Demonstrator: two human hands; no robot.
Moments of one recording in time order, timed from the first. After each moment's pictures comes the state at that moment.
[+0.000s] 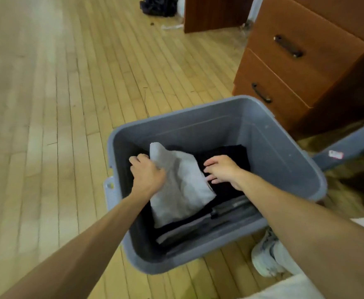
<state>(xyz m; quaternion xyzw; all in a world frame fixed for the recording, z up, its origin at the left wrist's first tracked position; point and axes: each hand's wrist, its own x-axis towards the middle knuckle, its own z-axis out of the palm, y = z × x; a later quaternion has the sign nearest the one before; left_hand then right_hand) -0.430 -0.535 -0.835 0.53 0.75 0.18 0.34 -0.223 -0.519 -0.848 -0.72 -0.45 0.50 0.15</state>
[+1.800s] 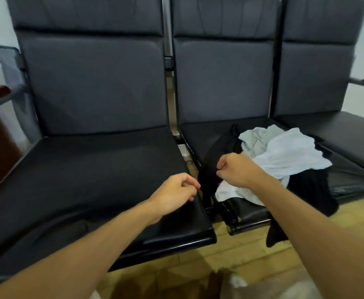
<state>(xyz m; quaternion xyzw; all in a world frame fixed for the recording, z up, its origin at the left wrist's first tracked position) 0.210 -0.856 -0.684 0.85 -0.05 -0.12 0.52 0.263 -1.041 -0.657 -0.99 -0.04 0.02 0.16</state>
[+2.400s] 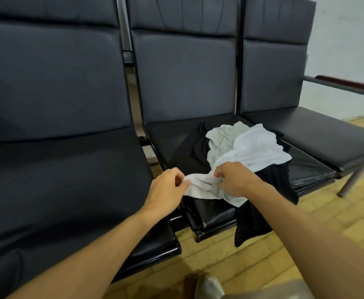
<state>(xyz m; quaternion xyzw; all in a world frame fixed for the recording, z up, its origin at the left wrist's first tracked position) 0.256 -0.929 -0.712 0.90 -0.11 0.04 0.42 0.261 -1.117 -0.671 -0.99 0.02 0.08 0.11</state>
